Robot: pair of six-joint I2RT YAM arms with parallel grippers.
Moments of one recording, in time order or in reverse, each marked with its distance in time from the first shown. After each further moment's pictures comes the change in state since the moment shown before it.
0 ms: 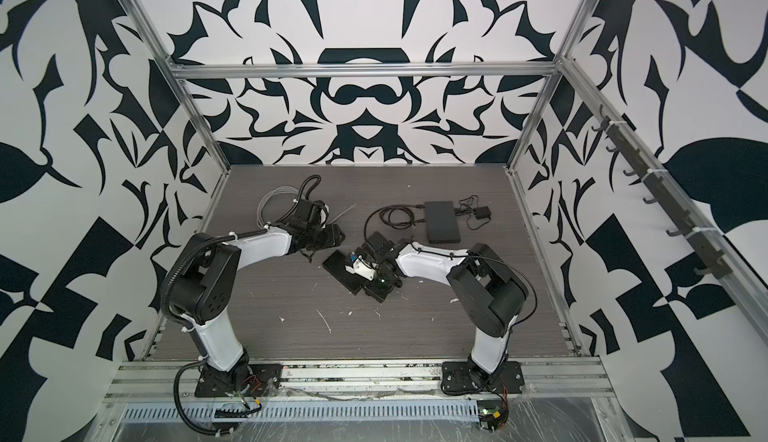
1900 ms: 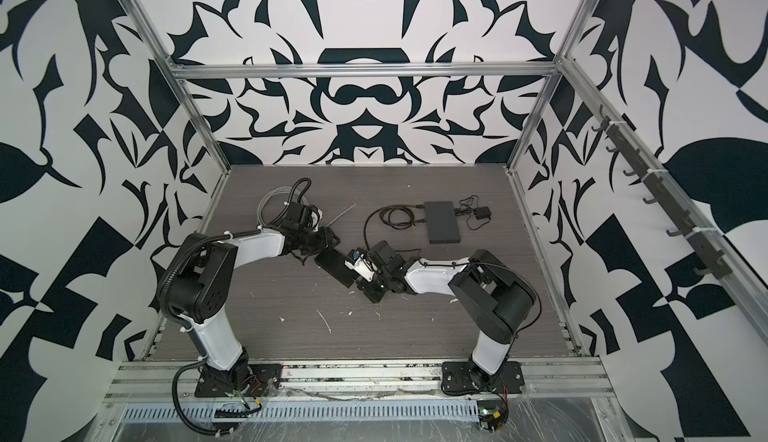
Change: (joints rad) left arm 0.067 -0.005 -0.048 -0.013 0.120 -0.017; right arm 0.021 -0.050 -0.228 0.505 0.006 0.132
